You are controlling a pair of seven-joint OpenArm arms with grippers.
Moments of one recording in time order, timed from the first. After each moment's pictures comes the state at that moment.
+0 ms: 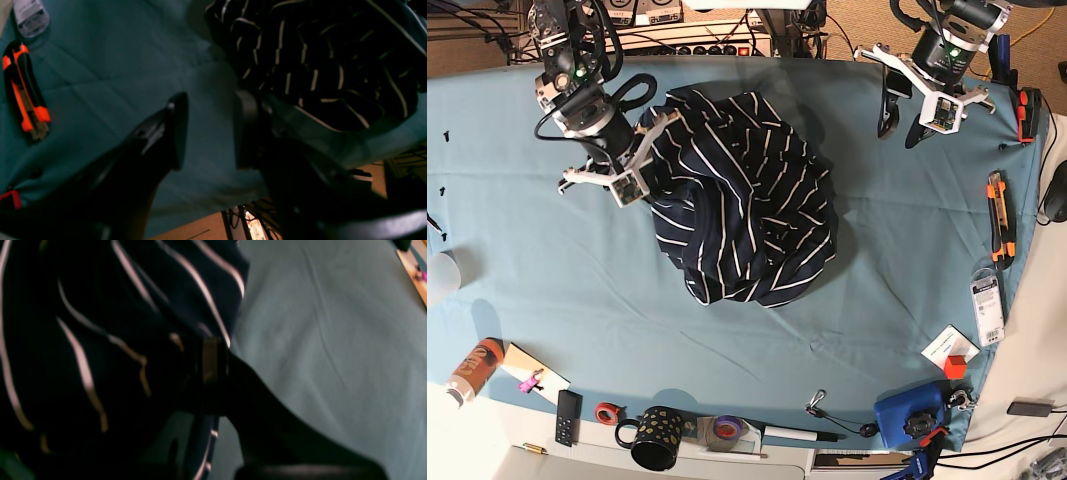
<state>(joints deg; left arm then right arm) 44.4 -0.9 -14.7 132.2 -13.3 -27.6 29.7 -20.0 22.7 -4.5 120.1 5.8 14.7 -39.8</state>
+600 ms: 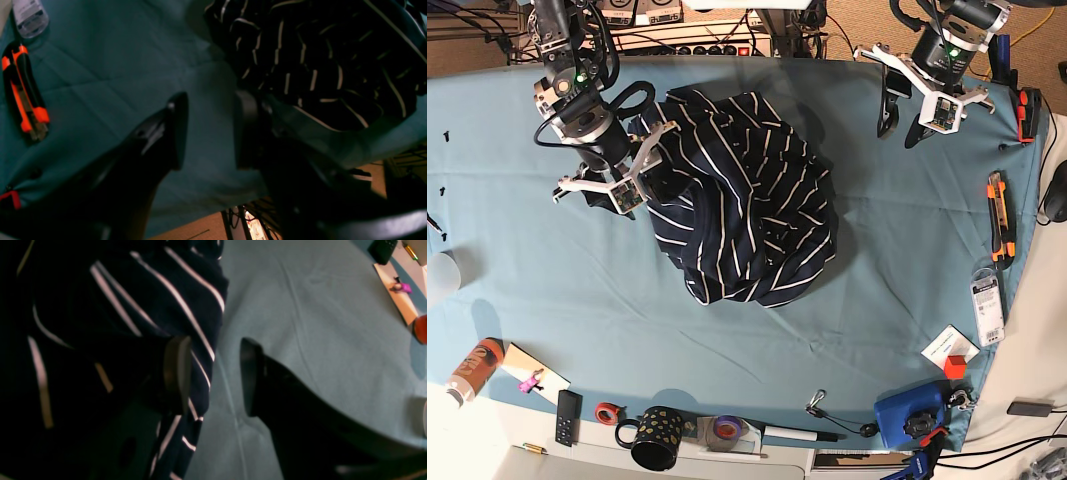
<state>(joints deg) 44.4 -0.9 -14.7 132.2 -13.3 -27.6 29.7 -19.0 22.7 -4.5 120.1 1.0 14.9 -40.4</state>
